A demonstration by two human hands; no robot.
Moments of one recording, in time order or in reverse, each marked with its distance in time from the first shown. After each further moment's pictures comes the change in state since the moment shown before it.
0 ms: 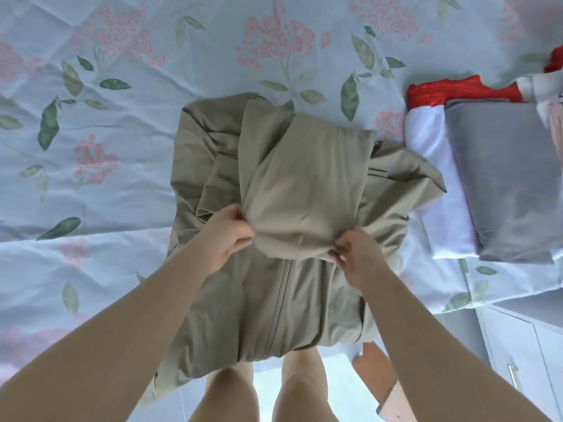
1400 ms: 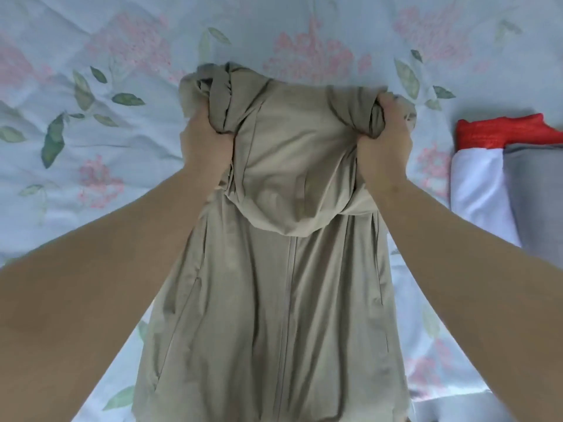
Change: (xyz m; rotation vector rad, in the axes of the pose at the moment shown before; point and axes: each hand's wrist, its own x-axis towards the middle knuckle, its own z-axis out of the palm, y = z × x) left_hand 0.095 0.141 -0.031 0.614 0.731 0.653; right_hand 0.080 -0.133 0.128 -0.726 0.133 -0.925
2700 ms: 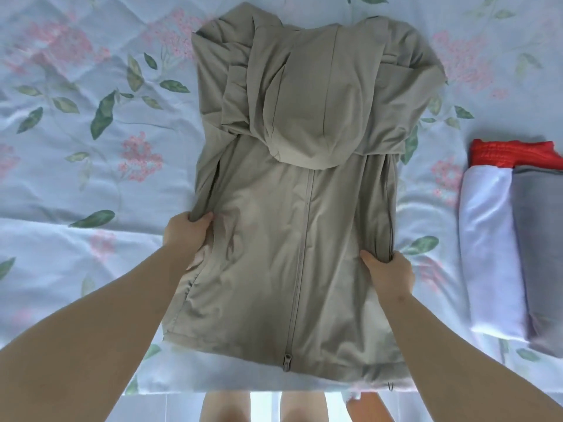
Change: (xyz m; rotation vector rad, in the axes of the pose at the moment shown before) left_hand -0.091 -0.132 -0.051 0.124 -0.169 -0.540; right_hand -0.120 0.106 -0.028 -0.347 -0.149 0.543
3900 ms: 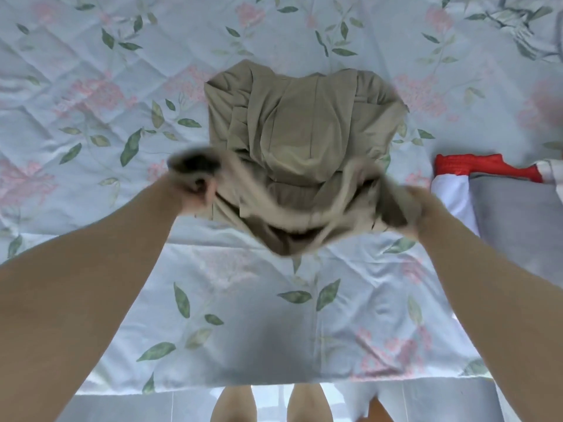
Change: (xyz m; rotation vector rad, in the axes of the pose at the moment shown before) left_hand -0.039 0.098 -0.097 -1.291 -0.443 -0.442; right_hand -0.015 -0.101 -0.102 0.914 -0.547 0.162
